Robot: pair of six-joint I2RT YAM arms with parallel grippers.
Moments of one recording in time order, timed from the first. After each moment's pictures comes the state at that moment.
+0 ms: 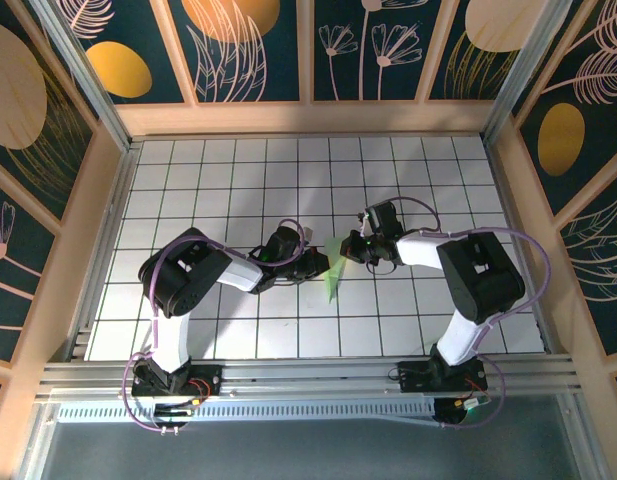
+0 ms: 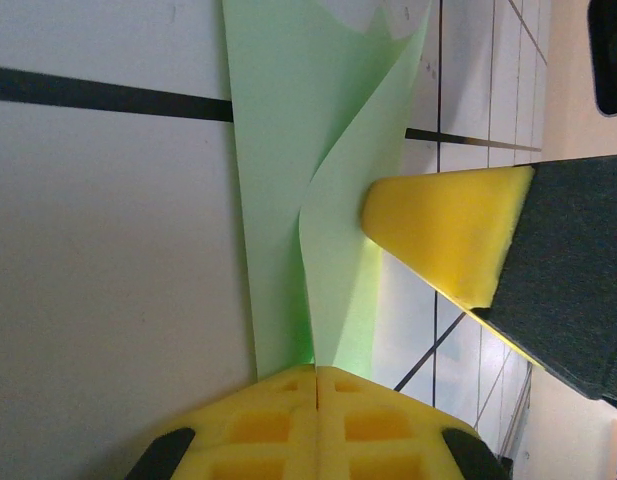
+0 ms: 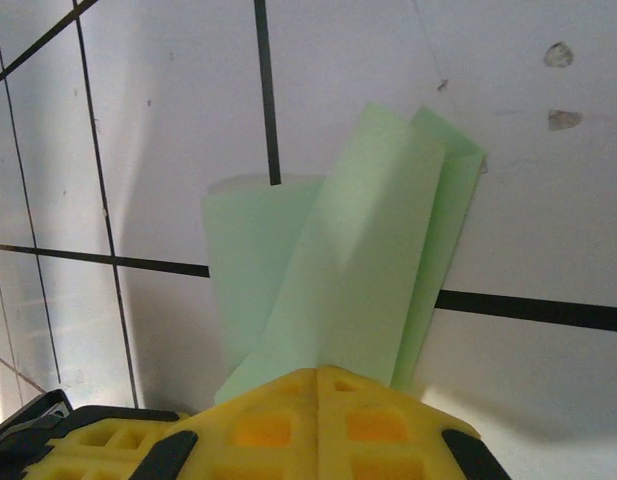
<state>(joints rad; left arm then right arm) -0.74 1.97 0.78 0.56 0.41 -1.08 0.44 1.73 0.78 0.00 -0.42 0.70</state>
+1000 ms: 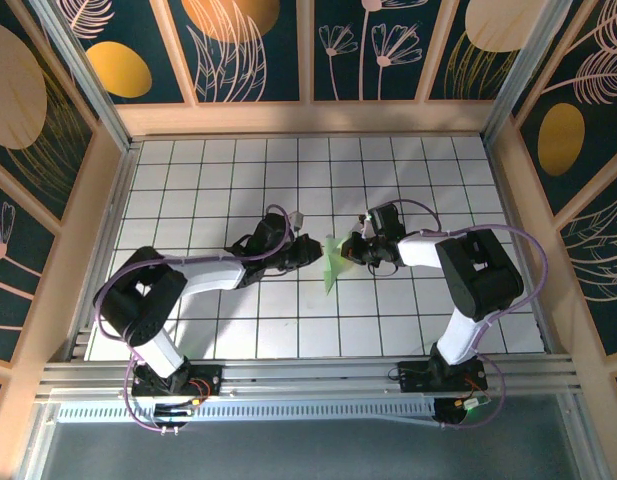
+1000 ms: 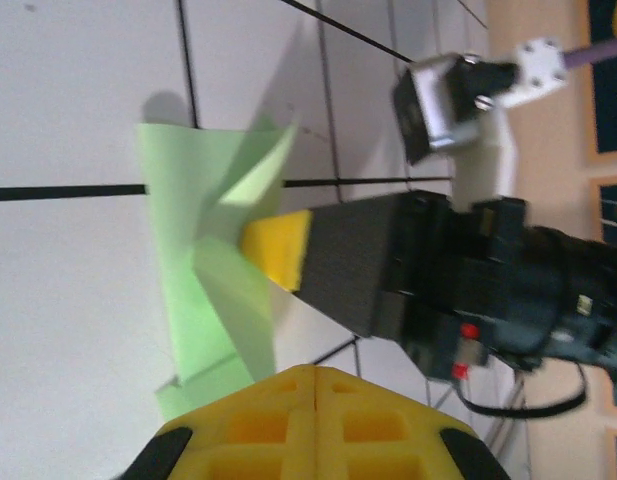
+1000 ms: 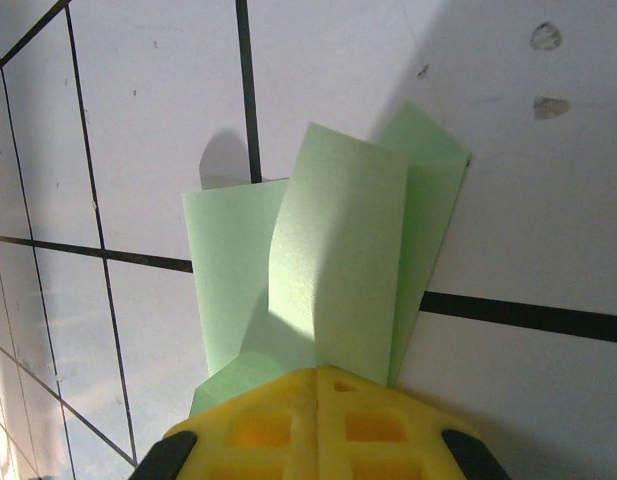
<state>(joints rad) -0.74 1.66 0.78 0.30 0.35 -1.00 0.42 1.74 0.76 0.04 -0.46 0.68</state>
